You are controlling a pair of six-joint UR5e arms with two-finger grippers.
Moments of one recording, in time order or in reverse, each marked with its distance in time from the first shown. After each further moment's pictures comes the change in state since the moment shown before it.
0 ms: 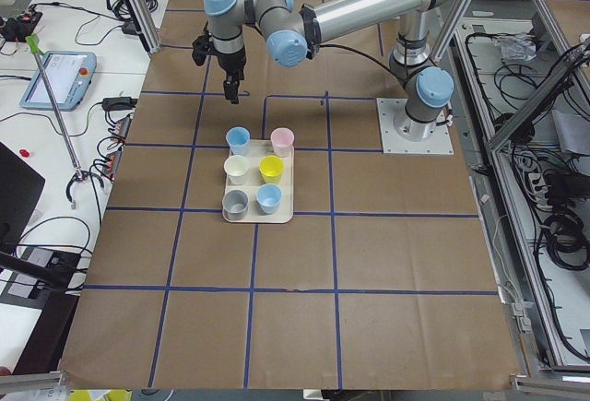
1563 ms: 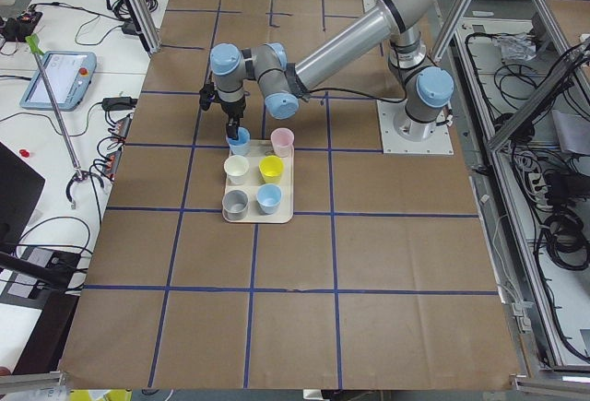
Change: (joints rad) left arm 0.009 -0.159 -0.202 0.377 -0.003 -0.001; right arm 0.000 -0.001 0.000 0.007 -0.005 -0.002
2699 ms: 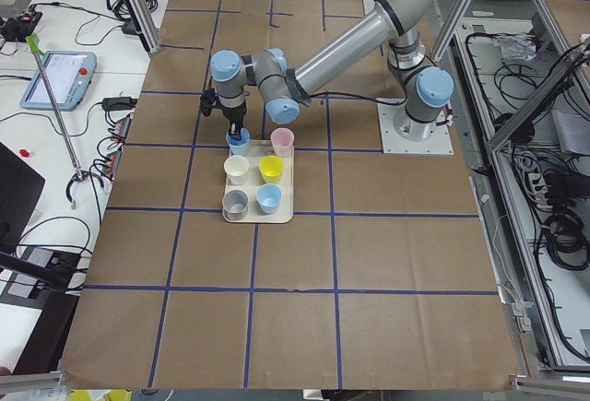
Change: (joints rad) left arm 0.013 -0.009 -0.005 0.003 -0.006 -0.017; right arm 0.000 0.004 0.002 -0.008 0.003 0.003
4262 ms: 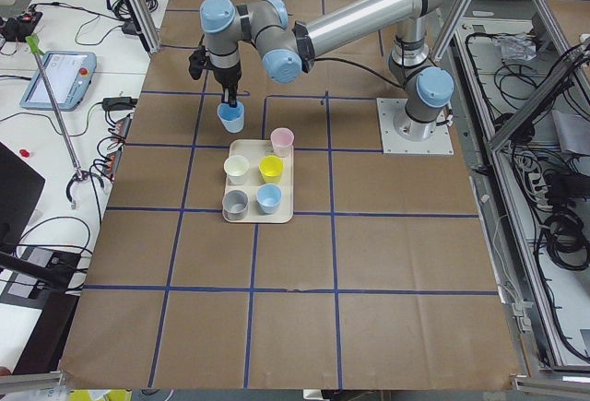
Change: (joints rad) left arm -0.015 0.145 0.262 -0.395 0.002 -0.003; right arm 0.000 0.018 -0.011 0.000 0.000 0.000
